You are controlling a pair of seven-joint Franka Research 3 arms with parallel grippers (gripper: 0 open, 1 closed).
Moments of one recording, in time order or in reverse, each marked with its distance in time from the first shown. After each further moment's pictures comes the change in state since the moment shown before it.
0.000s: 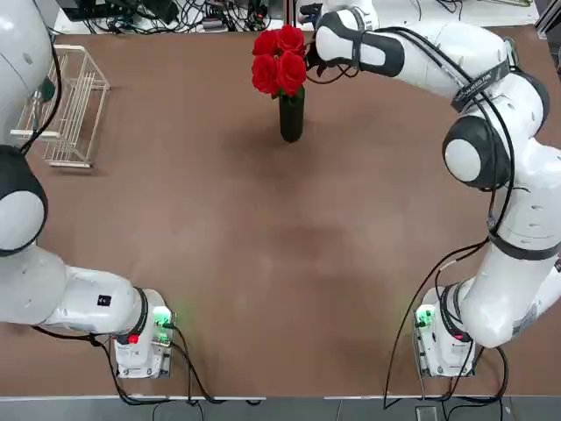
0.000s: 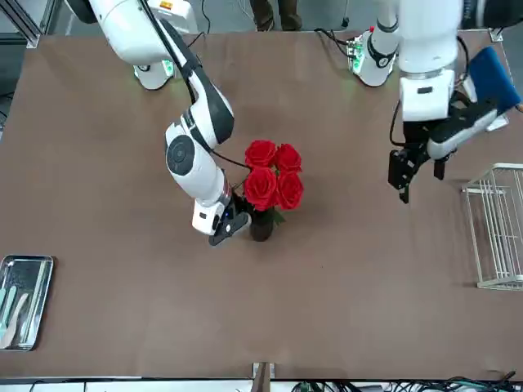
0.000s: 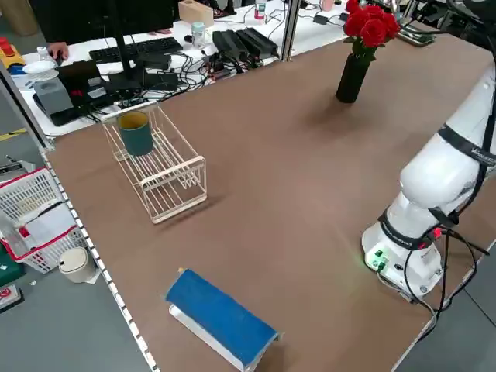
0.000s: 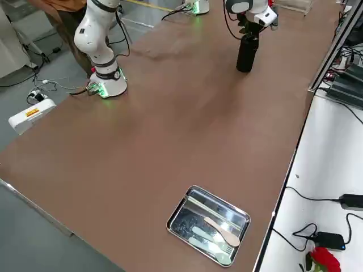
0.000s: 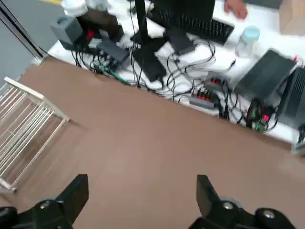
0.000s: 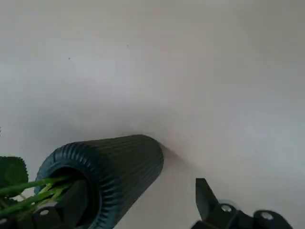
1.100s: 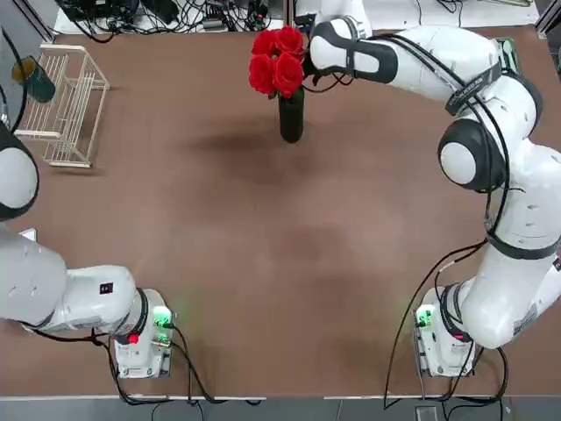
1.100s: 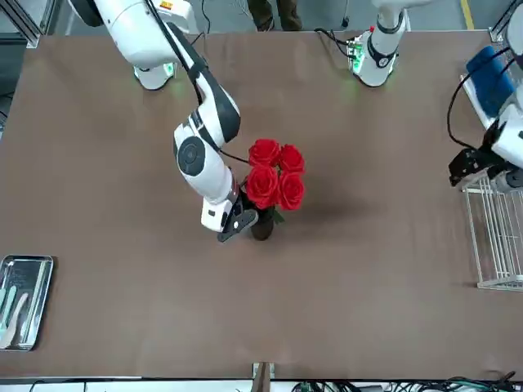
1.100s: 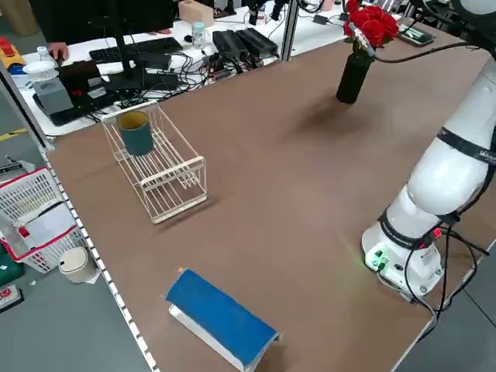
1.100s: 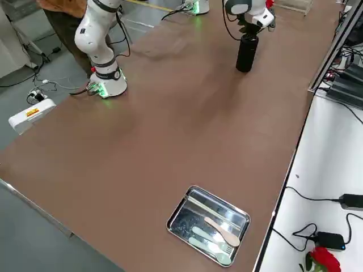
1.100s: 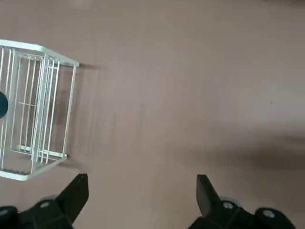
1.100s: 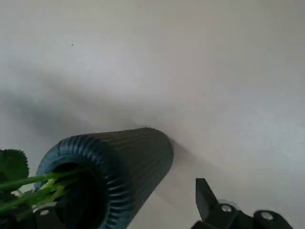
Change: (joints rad) left arm 0.174 0.029 0.175 0.055 -0.386 -0.268 0.741; right arm 0.028 0.018 0.001 -0.001 0.000 -0.007 0.013
